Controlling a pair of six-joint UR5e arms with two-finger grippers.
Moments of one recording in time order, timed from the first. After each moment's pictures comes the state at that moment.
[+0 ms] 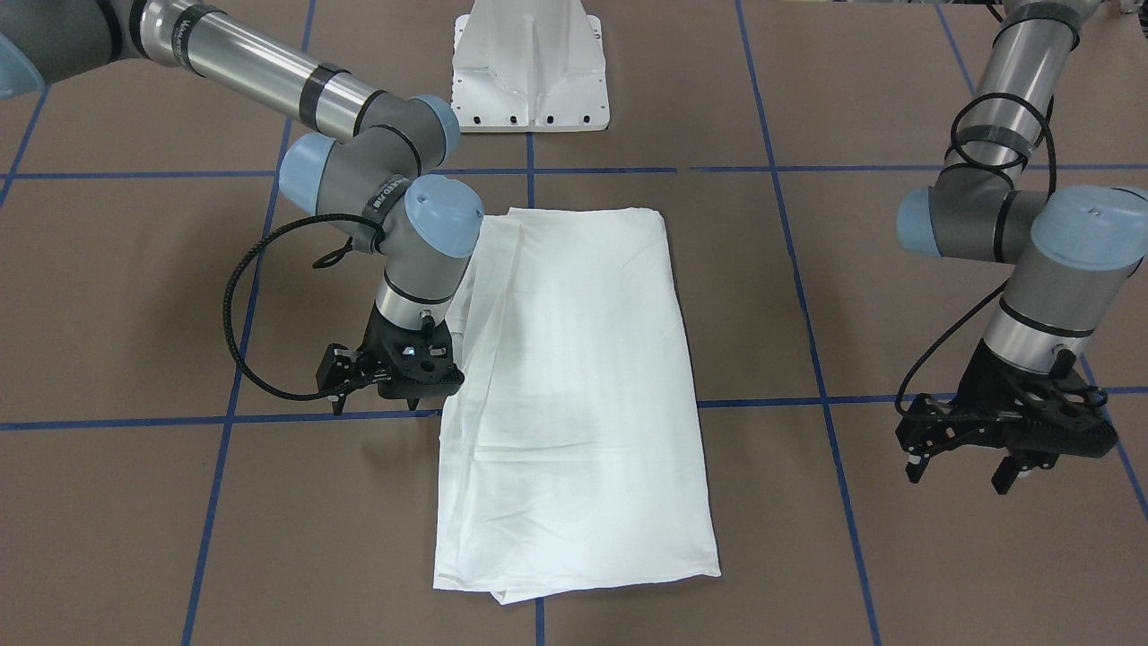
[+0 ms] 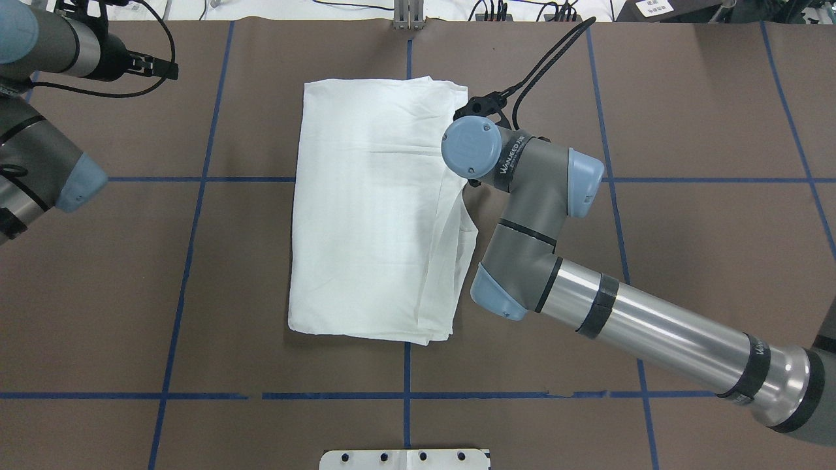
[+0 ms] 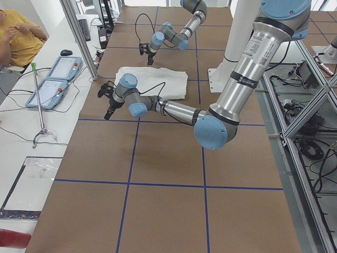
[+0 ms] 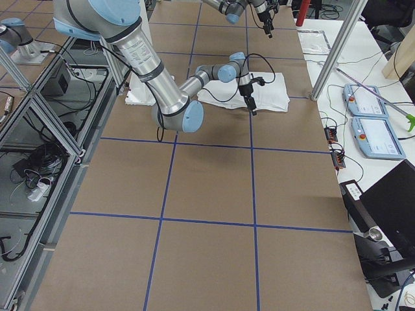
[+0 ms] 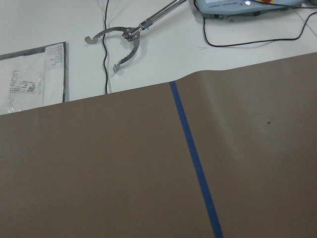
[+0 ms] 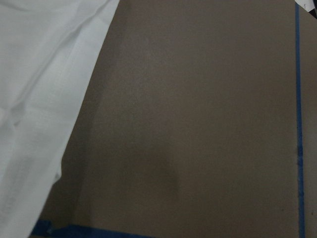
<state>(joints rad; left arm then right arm) -1.04 -2.03 -1.32 -2.33 -1.84 -0.71 0.59 -0.81 1.39 -1.65 1.43 0.82</state>
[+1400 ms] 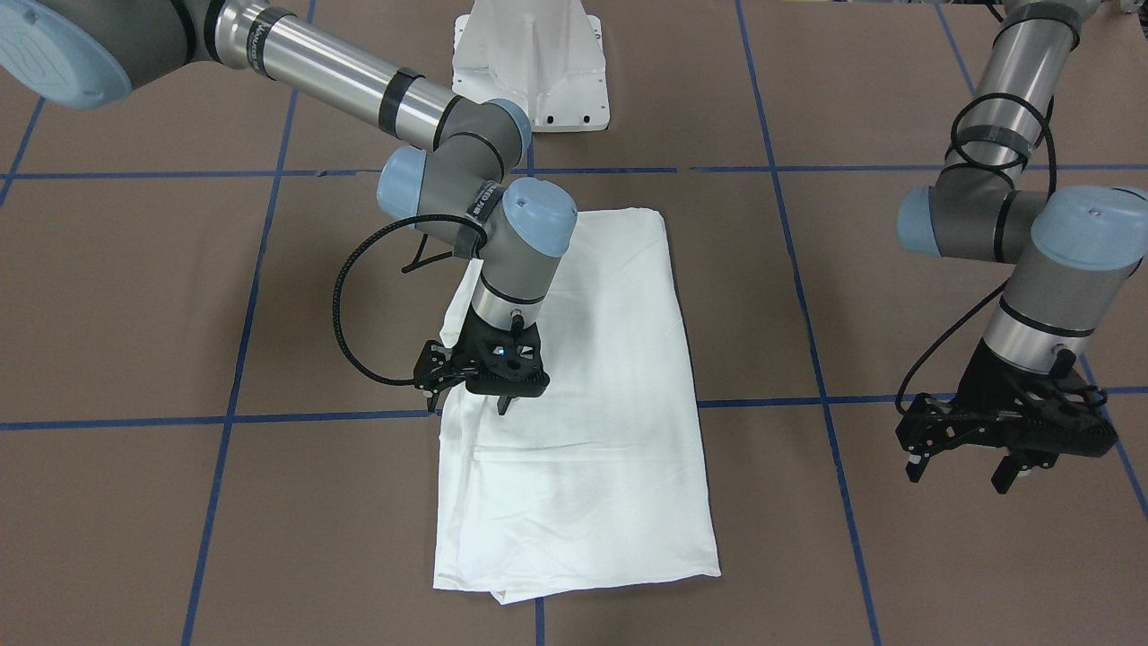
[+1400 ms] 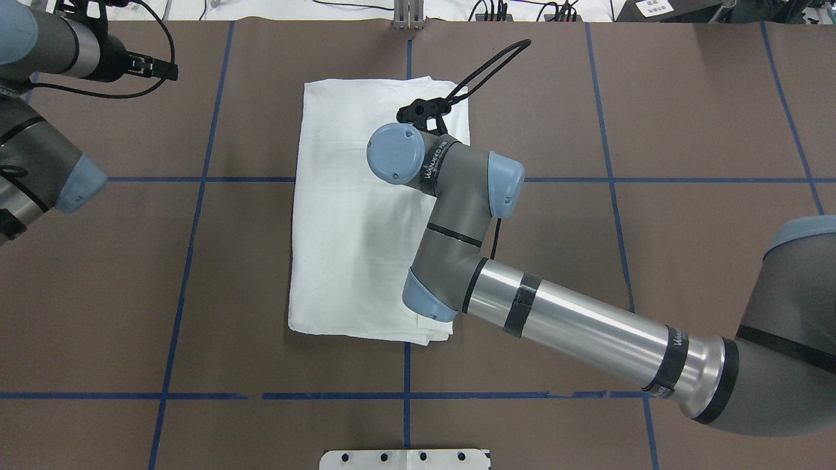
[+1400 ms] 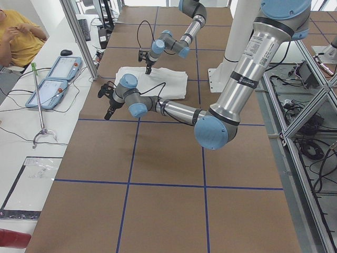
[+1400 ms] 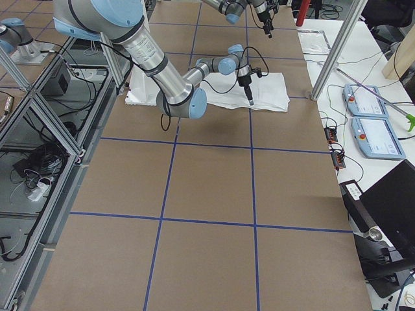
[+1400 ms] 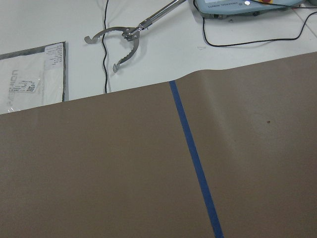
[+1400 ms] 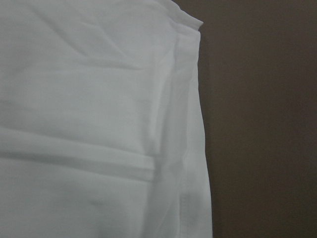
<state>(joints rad) -1.04 -2.02 -1.32 -2.33 -1.84 -0.71 0.54 -0.61 1.16 -1.60 1.42 1.04</state>
